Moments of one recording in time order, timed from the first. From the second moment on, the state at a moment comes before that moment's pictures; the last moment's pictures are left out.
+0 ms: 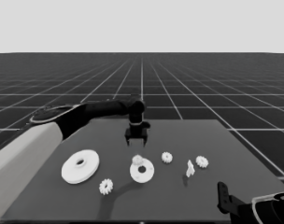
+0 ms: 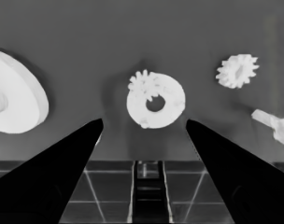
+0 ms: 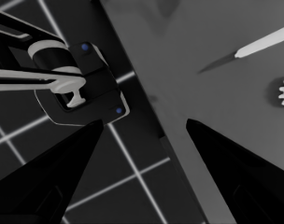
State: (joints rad) left arm -0.14 3.03 -1.78 0.03 1.56 -1.25; right arm -0.35 1.76 -0.39 -0.70 -1.18 0.32
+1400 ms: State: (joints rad) left arm 0.27 2.51 -1.12 0.45 1.49 -1.40; right arm -0.35 1.76 -0.39 -0.70 -1.18 0.32
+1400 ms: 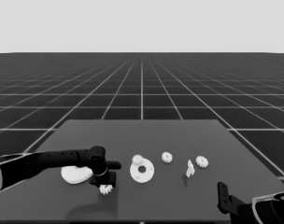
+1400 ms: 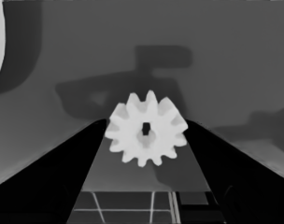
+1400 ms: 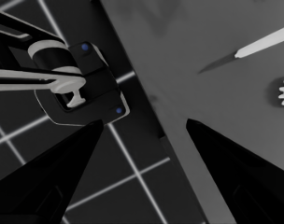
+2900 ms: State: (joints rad) left arm -0.08 2.93 -1.35 0.12 1.57 -1.57; right arm -0.35 1.76 -0.39 -0.70 -1.18 0.32
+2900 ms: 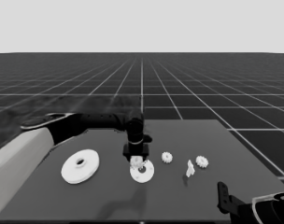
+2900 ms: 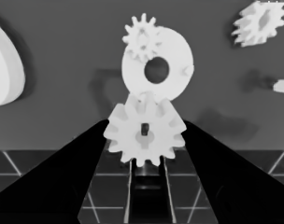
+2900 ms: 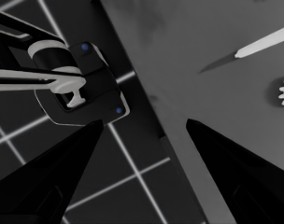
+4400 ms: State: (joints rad) left arm -0.27 2.67 -1.00 0.10 1.21 -1.08; right arm -0.35 1.76 -0.39 -0.70 -1.18 0.32
